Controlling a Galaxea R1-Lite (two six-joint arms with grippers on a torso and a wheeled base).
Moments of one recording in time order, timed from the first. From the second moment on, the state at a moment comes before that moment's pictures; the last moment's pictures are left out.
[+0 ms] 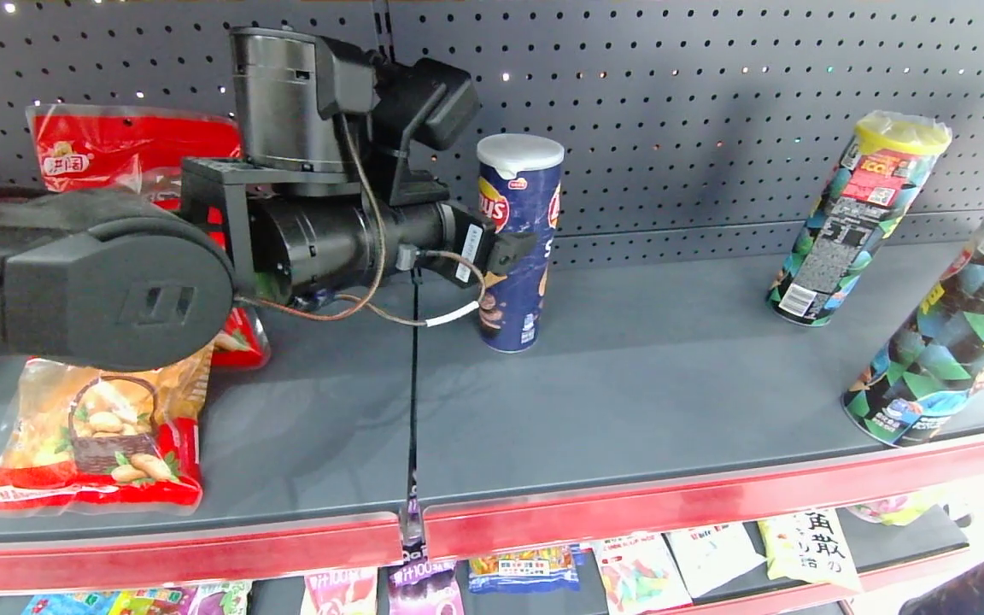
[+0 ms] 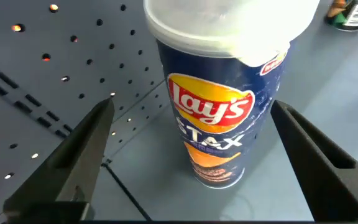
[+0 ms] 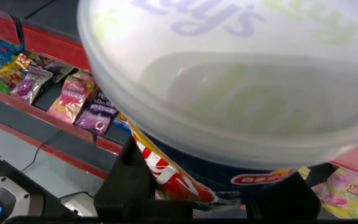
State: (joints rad) left arm -0.66 1.80 -1.36 -0.27 0.08 0.21; right arm 0.33 0.49 -0.50 0.19 0.13 -0.16
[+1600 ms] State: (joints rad) left arm -0.80 1.86 -1.38 -0.37 0.37 0.20; right arm 0.33 0.50 -0.49 0.18 0.13 -0.14
